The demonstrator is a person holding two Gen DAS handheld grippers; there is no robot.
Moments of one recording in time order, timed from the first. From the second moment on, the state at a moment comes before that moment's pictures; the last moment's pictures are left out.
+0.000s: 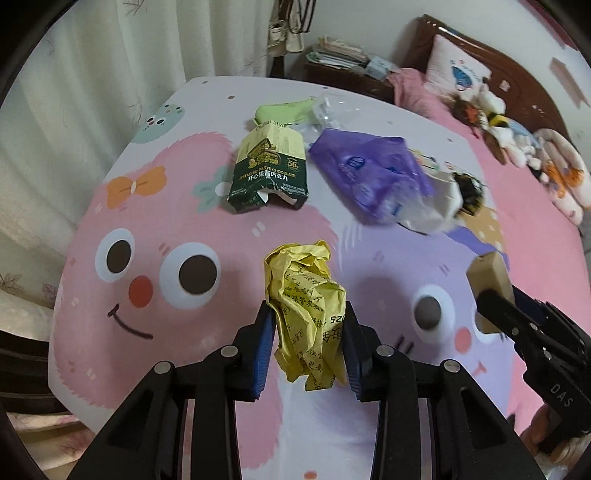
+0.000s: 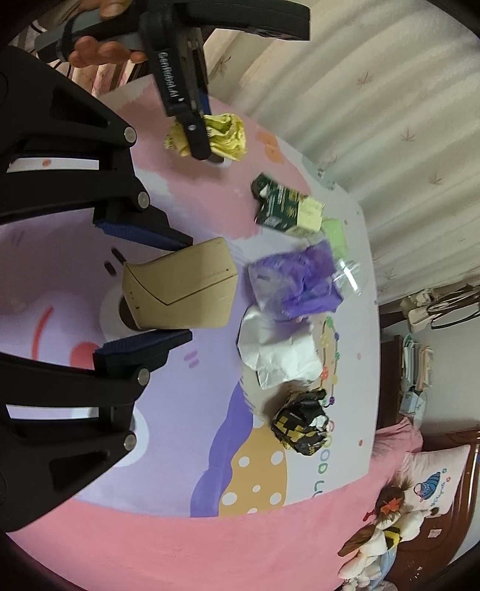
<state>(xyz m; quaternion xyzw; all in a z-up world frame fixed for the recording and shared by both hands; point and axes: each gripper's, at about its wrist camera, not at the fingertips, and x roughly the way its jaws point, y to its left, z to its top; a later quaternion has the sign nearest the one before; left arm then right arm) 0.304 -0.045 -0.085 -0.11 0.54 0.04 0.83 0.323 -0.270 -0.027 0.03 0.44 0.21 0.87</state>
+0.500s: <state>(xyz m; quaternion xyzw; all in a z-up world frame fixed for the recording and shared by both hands) 0.165 -0.009 -0.018 -0.03 0.50 -0.07 0.86 0.160 -0.214 0.024 0.08 0.38 0.17 0.91</state>
